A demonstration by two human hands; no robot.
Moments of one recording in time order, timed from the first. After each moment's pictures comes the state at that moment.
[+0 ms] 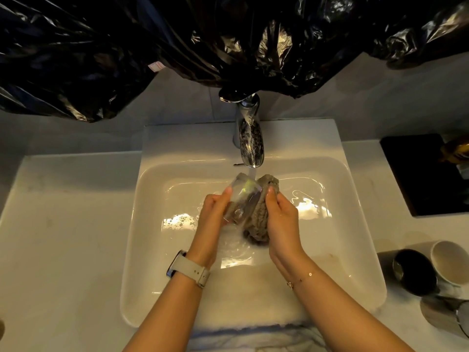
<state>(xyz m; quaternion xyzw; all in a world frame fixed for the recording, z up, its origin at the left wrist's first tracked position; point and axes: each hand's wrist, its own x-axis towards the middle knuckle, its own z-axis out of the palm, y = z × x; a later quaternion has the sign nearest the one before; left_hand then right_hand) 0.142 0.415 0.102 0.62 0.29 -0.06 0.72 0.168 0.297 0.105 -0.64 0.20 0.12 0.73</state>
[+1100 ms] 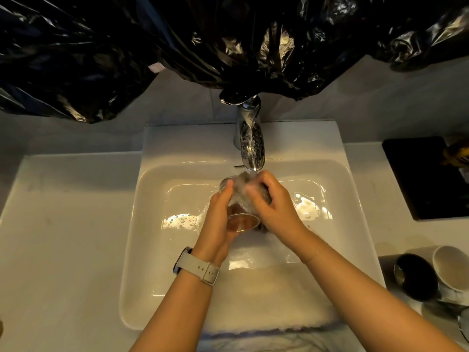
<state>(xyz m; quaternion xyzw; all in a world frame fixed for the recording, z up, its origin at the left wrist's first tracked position) 0.159 0.403 0.111 0.47 0.31 -0.10 0.82 0.202 0.284 0.108 -0.79 -0.15 0.11 0.58</state>
